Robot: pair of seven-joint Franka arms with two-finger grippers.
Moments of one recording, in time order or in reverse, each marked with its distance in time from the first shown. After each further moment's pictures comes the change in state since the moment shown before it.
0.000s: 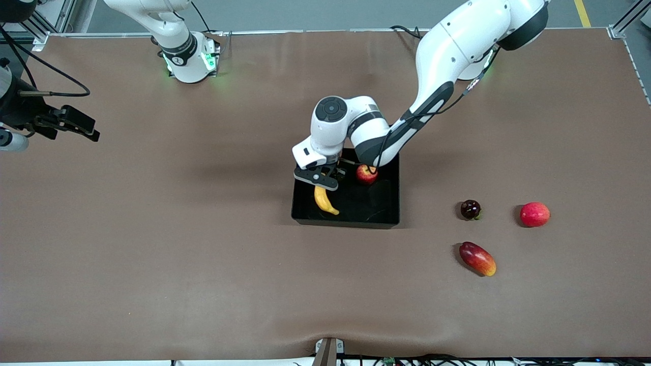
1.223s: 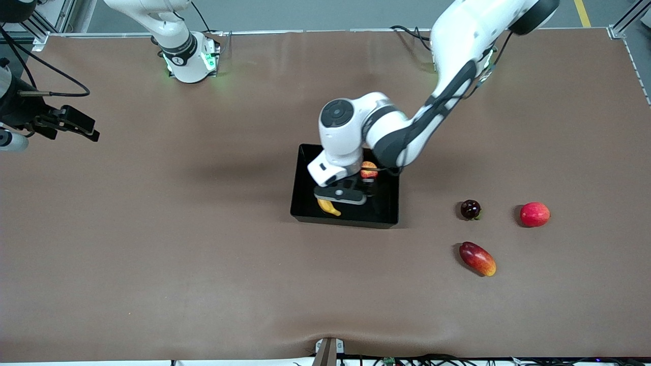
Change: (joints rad) left arm 0.018 -0.181 0.107 0.116 -0.038 -0.316 0.017; right arm -0.001 0.000 0.000 0.000 0.000 0.000 0.000
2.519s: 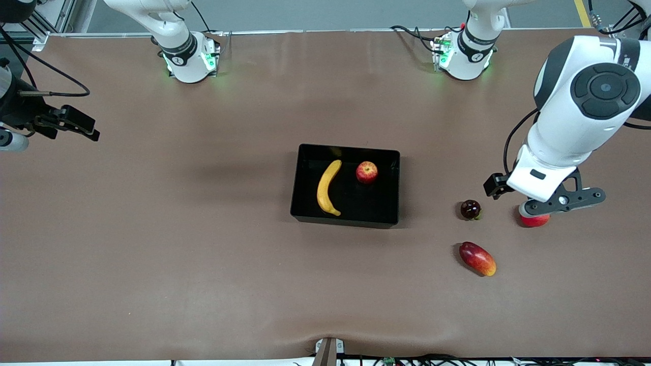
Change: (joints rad) left arm 0.503 -0.357 -0.033 -0.001 -0.238 -0.347 0.315; right arm -0.001 0.000 0.000 0.000 0.000 -0.006 0.000
